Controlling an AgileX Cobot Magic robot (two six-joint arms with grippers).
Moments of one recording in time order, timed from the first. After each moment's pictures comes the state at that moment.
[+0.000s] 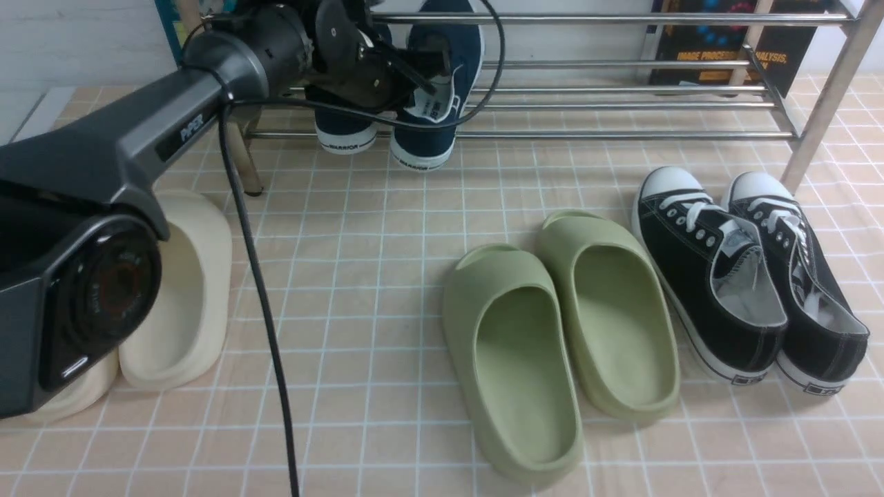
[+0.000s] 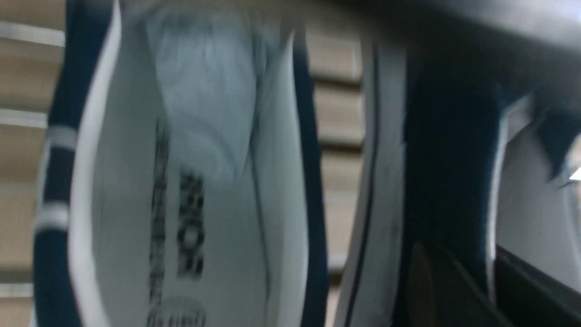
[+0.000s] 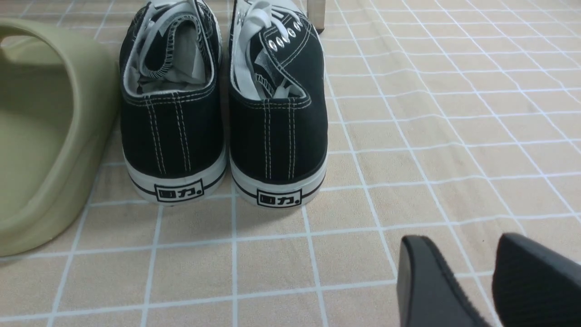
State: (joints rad) right arm -0.10 -0.01 0.02 -0.12 0.36 0.14; left arm -0.34 2.26 -2.07 -0.12 0.44 -0.28
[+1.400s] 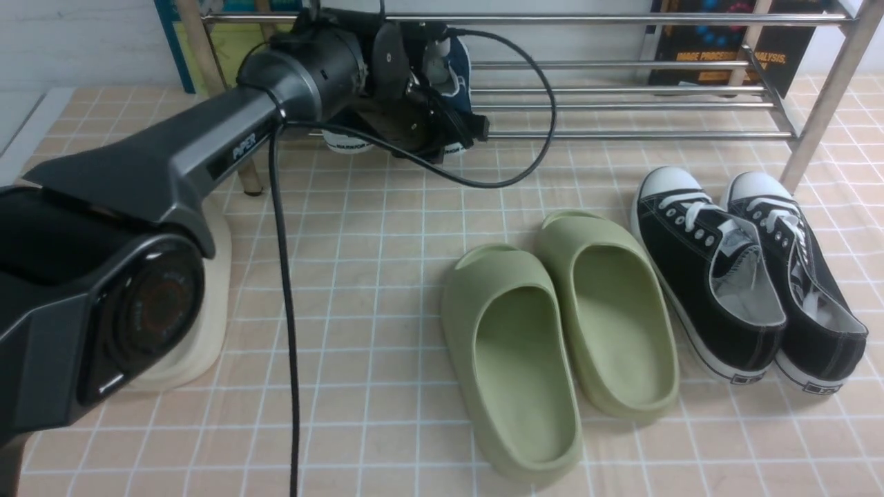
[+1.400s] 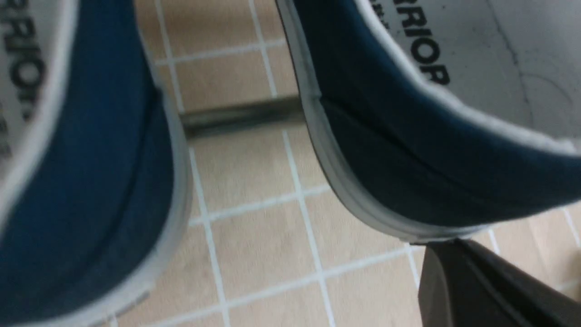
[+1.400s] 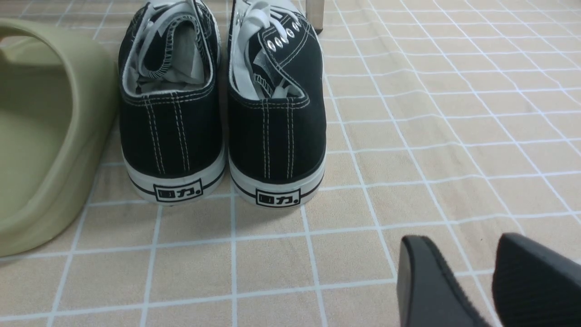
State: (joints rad) right arm -0.10 -0.01 0.02 -0.12 0.36 0.14; left arm -0.42 2.29 -2.09 -0.01 0.66 -0.18
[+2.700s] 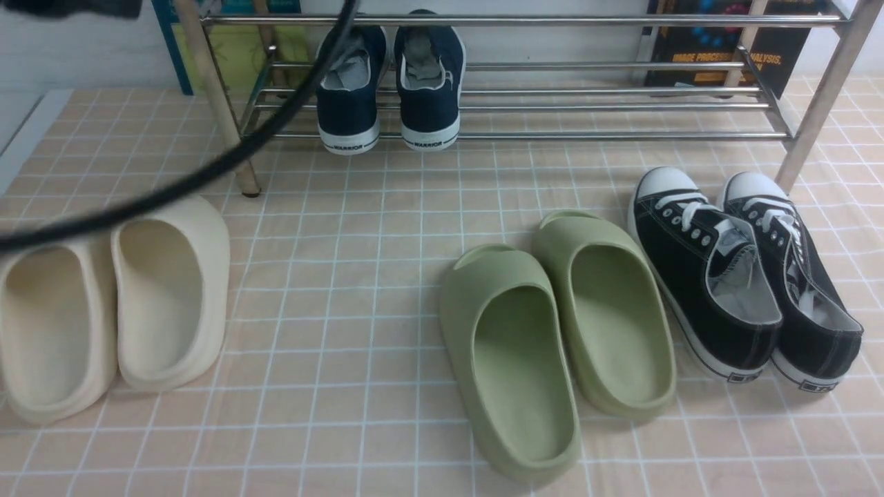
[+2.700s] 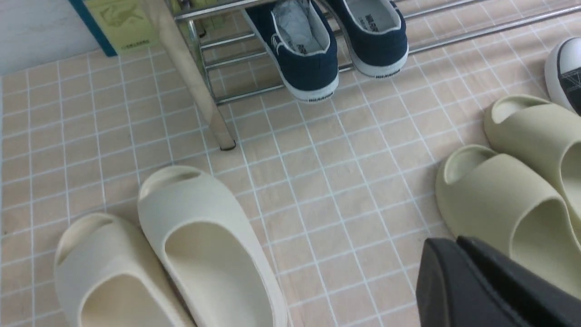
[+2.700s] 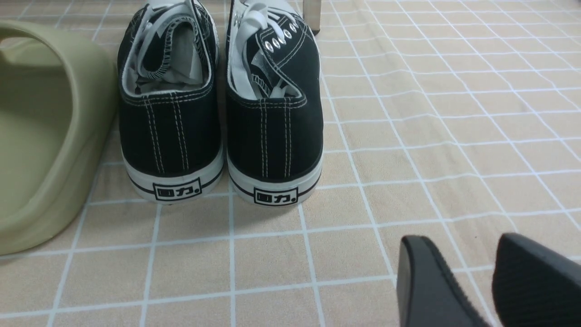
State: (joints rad) right arm -0.10 -0.01 0.02 -0.12 0.36 0.14; left arm -0.42 1.11 -1.49 0.16 1.07 -0.08
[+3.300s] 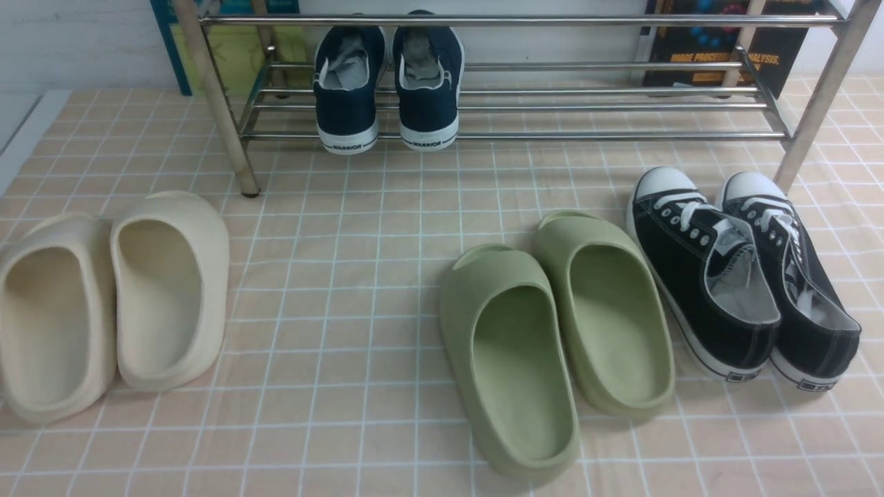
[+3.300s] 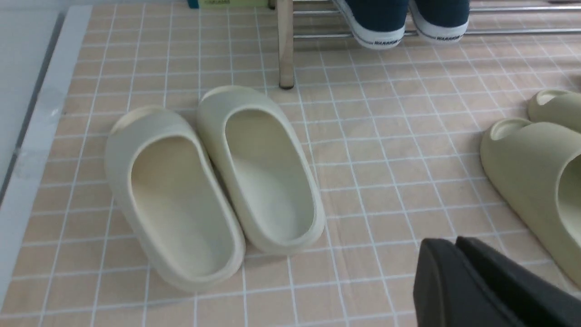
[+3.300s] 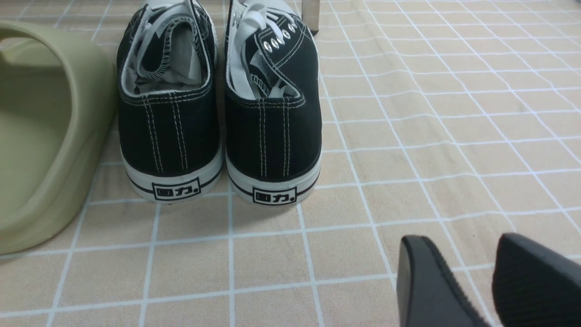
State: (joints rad) right arm -0.10 -0.01 0.02 -0.12 0.36 0.14; left arm -0.42 0.39 -0.82 0.30 0.98 -0.31
